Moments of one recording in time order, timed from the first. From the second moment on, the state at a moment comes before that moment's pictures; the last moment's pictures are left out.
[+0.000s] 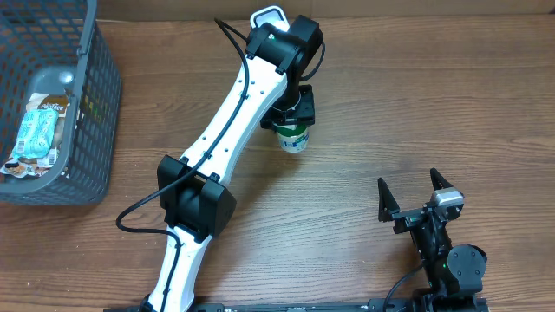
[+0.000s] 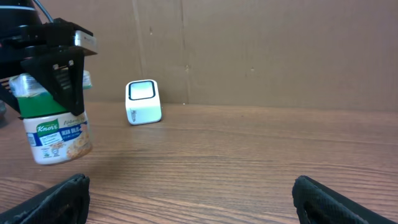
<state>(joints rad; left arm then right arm) -0.55 2.29 2.40 -1.60 0.12 -0.60 0.05 0.01 0.02 -0.02 -0.14 0.04</state>
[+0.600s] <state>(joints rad) -0.70 2.29 2.40 -1.54 -0.02 -0.77 0.05 0.01 0.02 -0.02 -0.14 0.04</state>
